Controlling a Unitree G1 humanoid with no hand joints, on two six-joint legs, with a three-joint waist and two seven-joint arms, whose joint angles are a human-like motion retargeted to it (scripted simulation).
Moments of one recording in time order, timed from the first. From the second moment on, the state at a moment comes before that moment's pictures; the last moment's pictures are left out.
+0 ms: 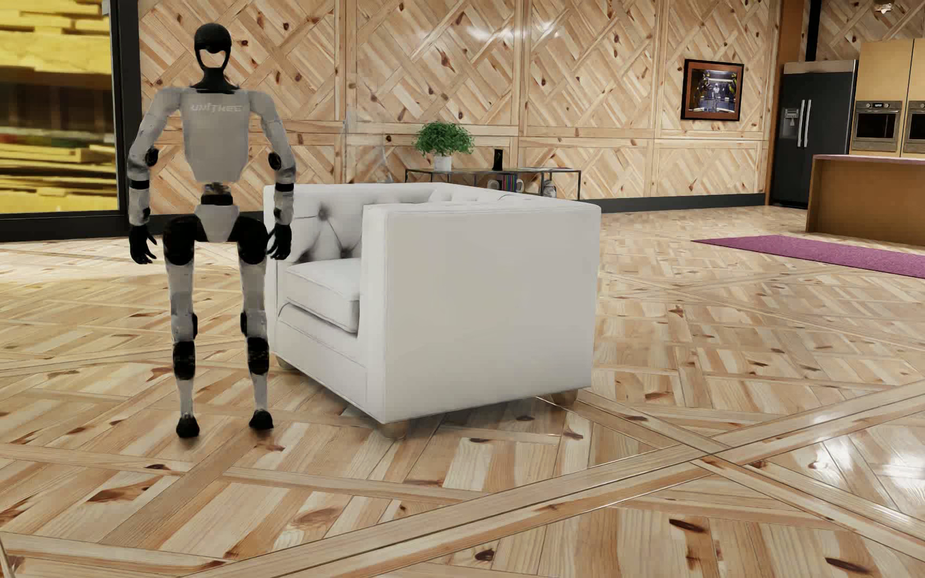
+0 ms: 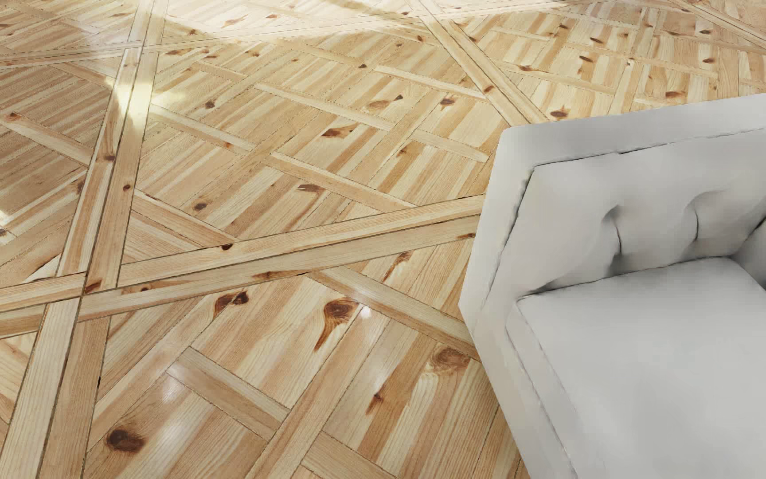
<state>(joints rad) -0.21 -0.26 -0.02 -0.05 -0.05 -0.03 0.00 0.00 -0.04 0.50 0.57 0.29 0.20 -0.16 -0.13 0.46 -0.37 0.00 0.00 -0.55 0.51 0.83 0.87 0.00 0.00 0.00 0.00 0.00 0.00</state>
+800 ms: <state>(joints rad) -0.22 -0.24 0.06 -0.11 -0.12 -0.04 0.00 0.00 -0.05 0.53 0.67 0.29 0.17 -0.27 -0.26 0.41 -0.39 0.00 0.00 -0.58 0.49 0.84 0.88 0.00 0.00 0.00 0.00 0.00 0.00</state>
